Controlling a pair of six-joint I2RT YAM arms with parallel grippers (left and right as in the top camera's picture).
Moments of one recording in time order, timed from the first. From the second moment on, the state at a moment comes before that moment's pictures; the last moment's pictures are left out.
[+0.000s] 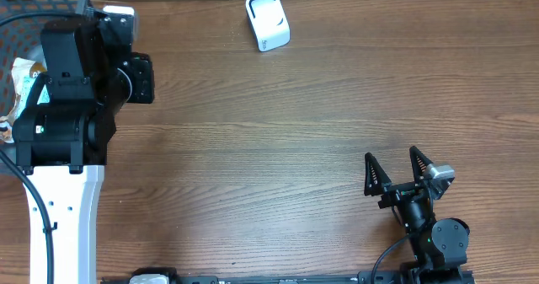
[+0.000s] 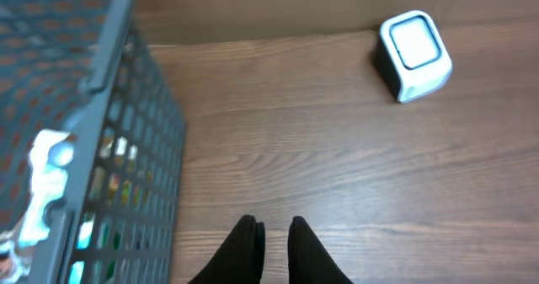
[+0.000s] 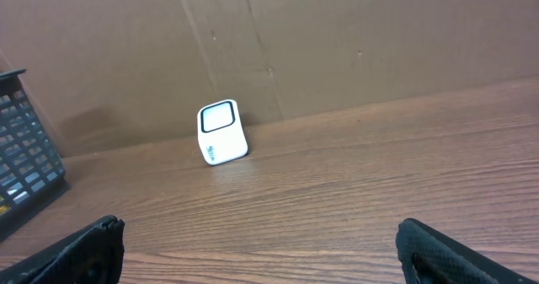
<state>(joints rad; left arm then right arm) -0.01 1.33 1.62 -0.99 -0.05 0.04 0.11 0.01 0.02 -0.02 -0.11 0.28</state>
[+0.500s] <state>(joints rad) 0.33 1.33 1.62 -0.89 -0.08 -0.05 0.11 0.01 0.02 -0.02 -0.11 0.28</state>
